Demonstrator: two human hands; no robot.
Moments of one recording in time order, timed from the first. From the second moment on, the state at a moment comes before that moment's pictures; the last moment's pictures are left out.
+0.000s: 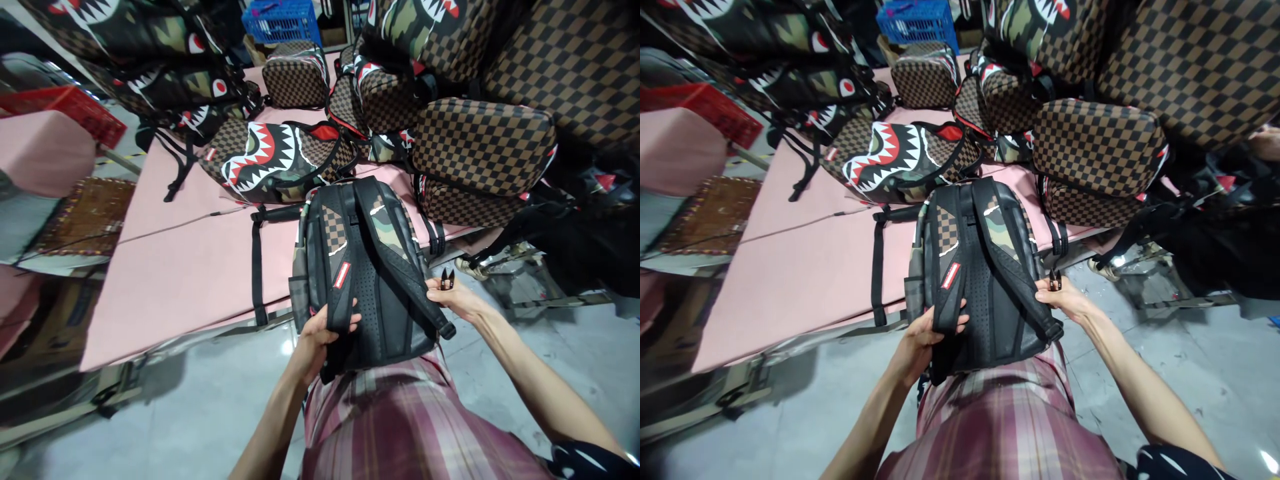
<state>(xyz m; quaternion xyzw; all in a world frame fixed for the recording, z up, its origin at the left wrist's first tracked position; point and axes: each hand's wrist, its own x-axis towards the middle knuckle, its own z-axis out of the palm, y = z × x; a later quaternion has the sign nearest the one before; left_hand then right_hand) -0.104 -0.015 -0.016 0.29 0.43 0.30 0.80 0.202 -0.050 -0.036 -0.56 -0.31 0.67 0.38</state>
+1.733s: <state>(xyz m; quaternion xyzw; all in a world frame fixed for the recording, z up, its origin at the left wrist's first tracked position) 0.033 -0.005 0.007 0.41 0.40 0.24 0.78 0.217 -0.086 0.039 -0.56 -0.80 0.10 0.20</state>
